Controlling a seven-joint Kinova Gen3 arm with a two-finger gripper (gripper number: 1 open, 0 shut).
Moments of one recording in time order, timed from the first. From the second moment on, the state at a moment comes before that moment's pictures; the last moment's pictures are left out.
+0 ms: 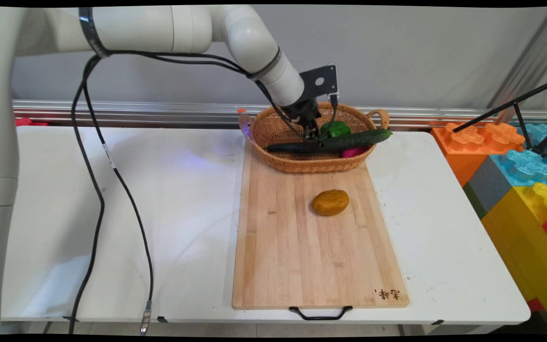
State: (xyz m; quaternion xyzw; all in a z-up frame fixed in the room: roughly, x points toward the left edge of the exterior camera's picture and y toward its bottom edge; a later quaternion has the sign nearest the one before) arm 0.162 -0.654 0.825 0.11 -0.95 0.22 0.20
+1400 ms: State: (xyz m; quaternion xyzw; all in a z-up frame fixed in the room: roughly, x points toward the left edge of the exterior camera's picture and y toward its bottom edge) arm 0.166 -0.655 0.816 0.10 -0.96 0.18 0.20
